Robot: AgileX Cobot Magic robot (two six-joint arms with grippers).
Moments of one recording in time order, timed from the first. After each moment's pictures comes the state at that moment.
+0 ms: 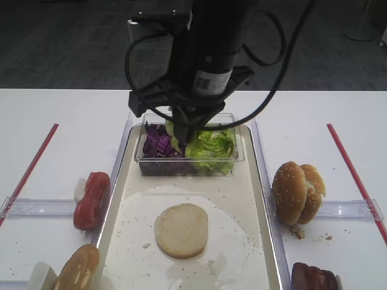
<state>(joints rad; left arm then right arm) -0.01 -0.02 -0.49 -0.06 1.19 0.07 0.69 1.84 -1.67 0.22 1.24 -0.02</state>
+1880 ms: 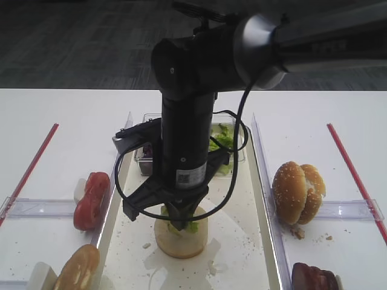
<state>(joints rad) -0.01 -0.02 -0.49 -0.06 1.19 0.07 0.78 2.03 -1.52 0.24 1.16 -0.08</state>
